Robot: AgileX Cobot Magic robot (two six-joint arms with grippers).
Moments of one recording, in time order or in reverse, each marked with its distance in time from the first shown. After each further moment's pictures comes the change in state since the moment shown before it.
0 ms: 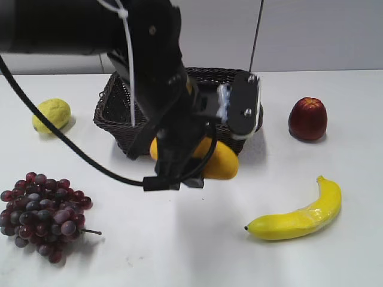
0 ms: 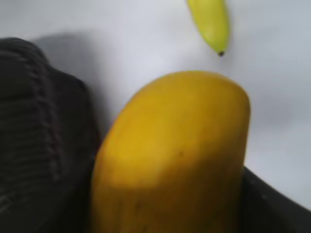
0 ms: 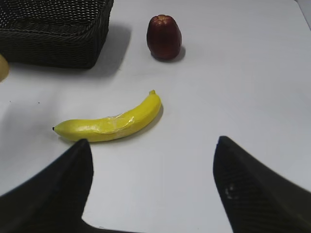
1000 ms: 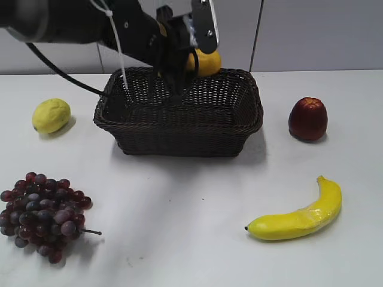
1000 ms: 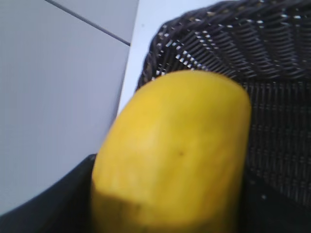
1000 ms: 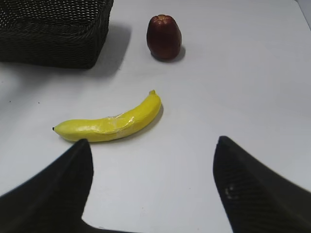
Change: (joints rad) left arm 0.255 0.202 -0.123 0.073 -0.626 -0.014; right arm 0.000 0.000 0.000 0.000 0.000 0.000
